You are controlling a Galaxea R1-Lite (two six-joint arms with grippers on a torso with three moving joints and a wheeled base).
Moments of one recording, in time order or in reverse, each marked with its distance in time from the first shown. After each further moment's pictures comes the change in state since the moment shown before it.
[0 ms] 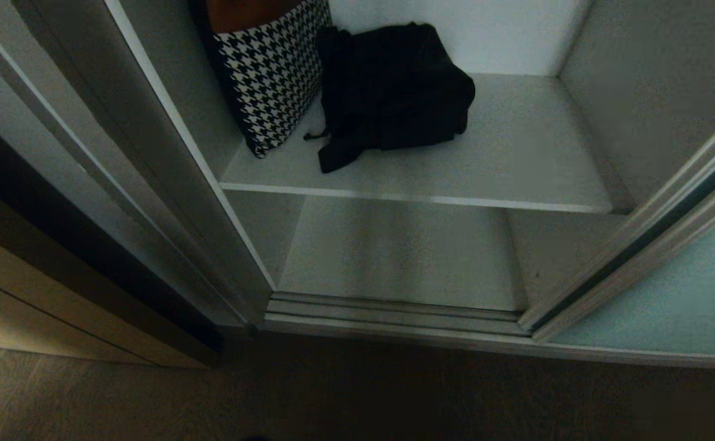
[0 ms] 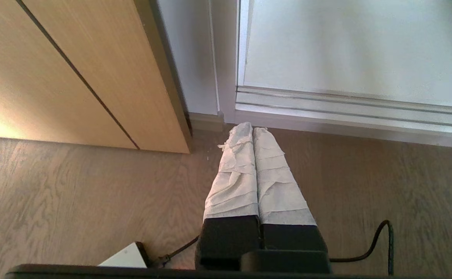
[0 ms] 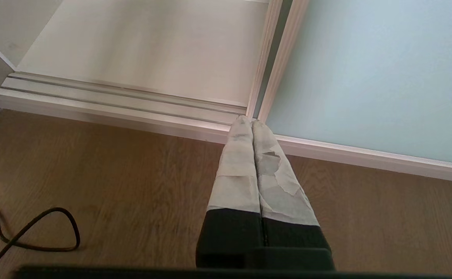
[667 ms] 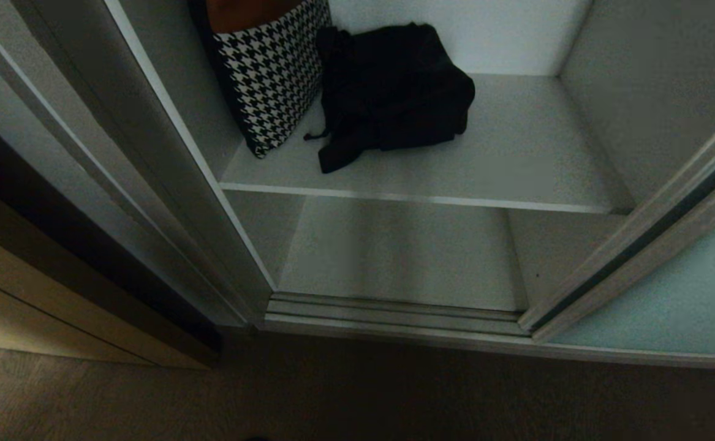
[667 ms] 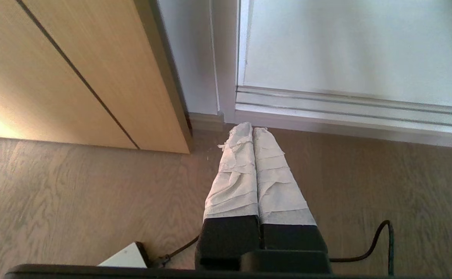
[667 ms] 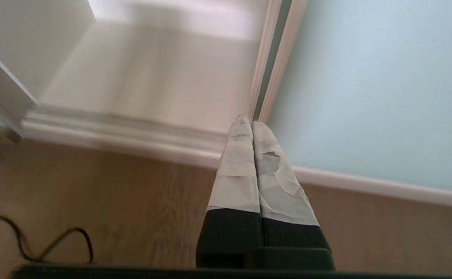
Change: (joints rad) left arm 0.000 0.000 0.000 0.000 0.000 0.000; right arm 0.001 0.038 -0.517 0.360 -0.007 -0.004
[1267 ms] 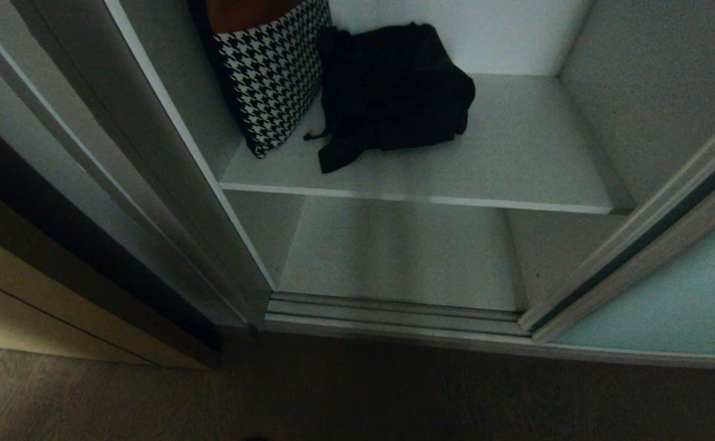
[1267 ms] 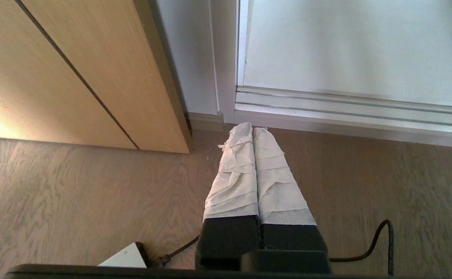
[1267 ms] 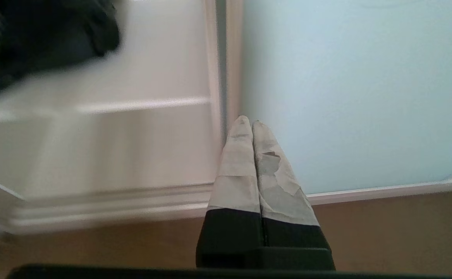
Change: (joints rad) left arm 0.000 0.000 0.000 0.000 0.000 0.000; right arm 0.018 0.381 -0.600 0.162 -0.226 0.145
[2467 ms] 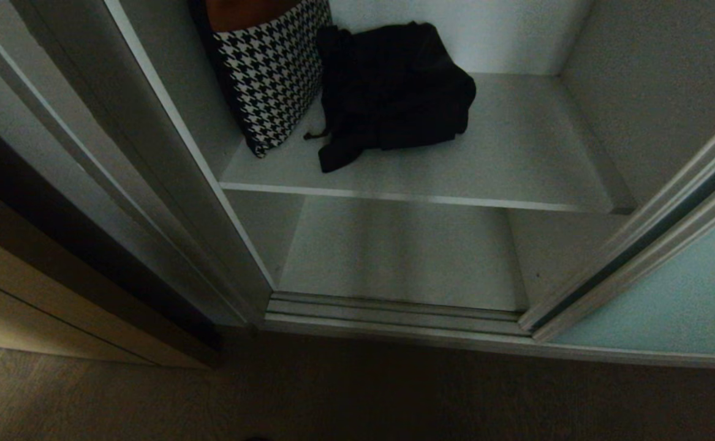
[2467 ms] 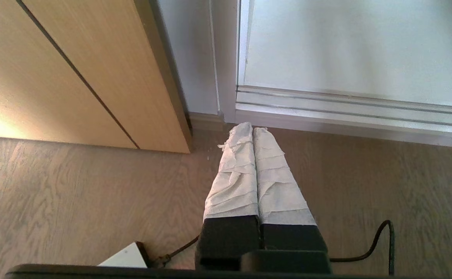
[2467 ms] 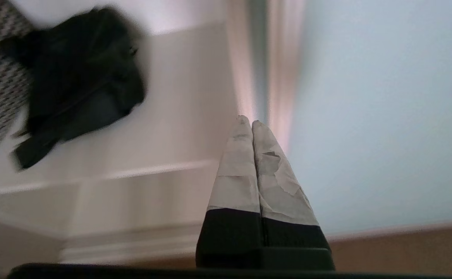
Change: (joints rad) left arm 0.000 0.000 0.000 0.000 0.000 0.000; right arm -0.590 0.505 -0.300 -0.207 0.630 0.160
